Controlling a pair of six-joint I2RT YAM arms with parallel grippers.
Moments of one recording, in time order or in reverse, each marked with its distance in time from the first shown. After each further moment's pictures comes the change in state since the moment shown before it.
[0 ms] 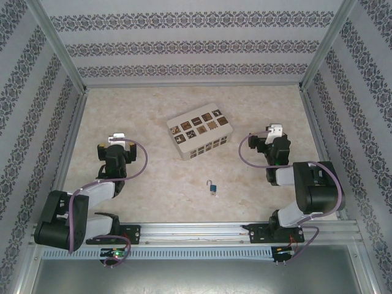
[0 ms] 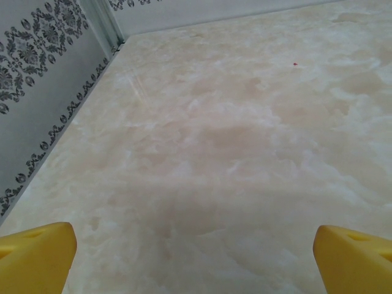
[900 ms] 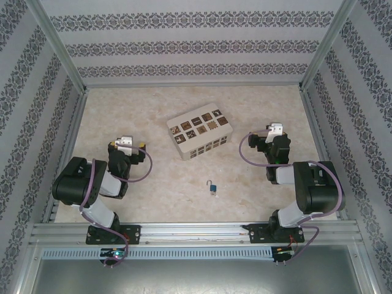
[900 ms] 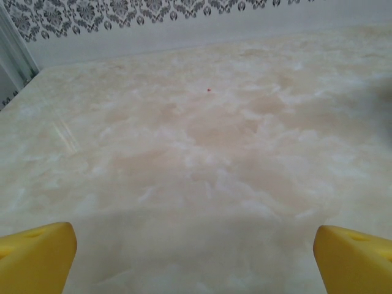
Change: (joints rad) left arm 0.024 0.394 -0.082 0.636 0.264 0.011; right arm -0.002 0.000 0.009 -0.030 0.000 0.011
